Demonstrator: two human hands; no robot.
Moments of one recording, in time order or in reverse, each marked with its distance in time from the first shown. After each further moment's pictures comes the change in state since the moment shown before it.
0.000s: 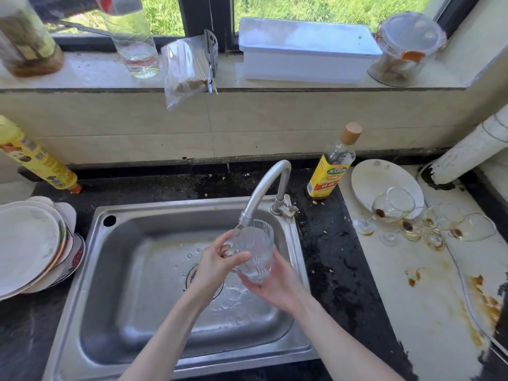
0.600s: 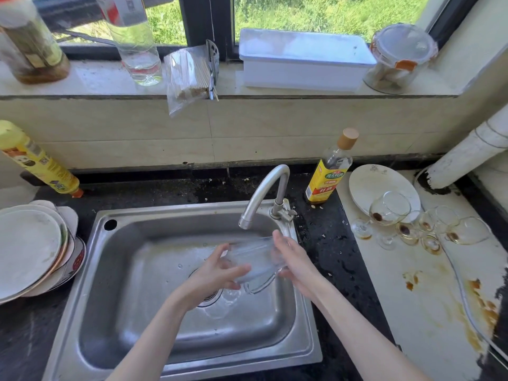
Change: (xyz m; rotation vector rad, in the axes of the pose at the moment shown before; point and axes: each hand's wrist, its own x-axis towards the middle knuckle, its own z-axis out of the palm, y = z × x) left_hand 0.001 -0.010 -0.021 0.209 -0.235 -0.247; right_hand -0.021 -0.036 0.008 -0.792 0.177 -0.400
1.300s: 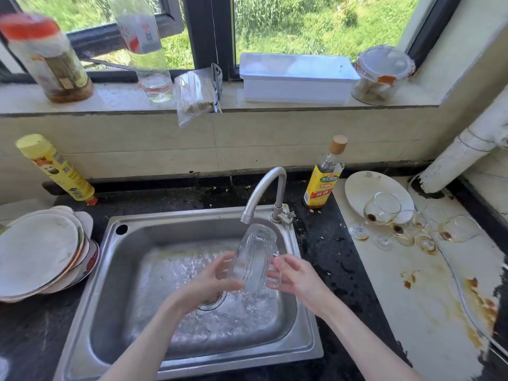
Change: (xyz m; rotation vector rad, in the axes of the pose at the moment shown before) left_hand -0.026 -0.012 -0.002 0.091 -0.093 0.023; right_hand -0.054 0.011 -0.001 0.058 -0.122 -0.092
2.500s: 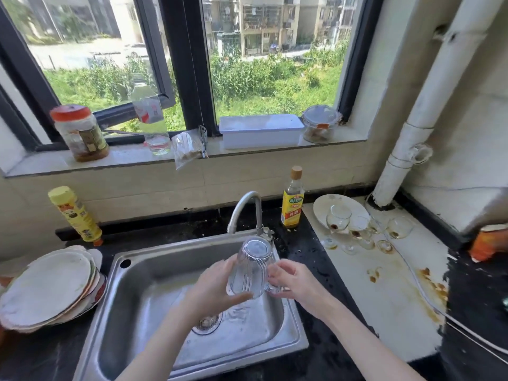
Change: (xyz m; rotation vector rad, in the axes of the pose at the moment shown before) left_hand -0.064 0.032 0.040 1.005 0.267 0.528; right_hand -0.103 -0.024 0.007 -0.292 0.048 -0.223
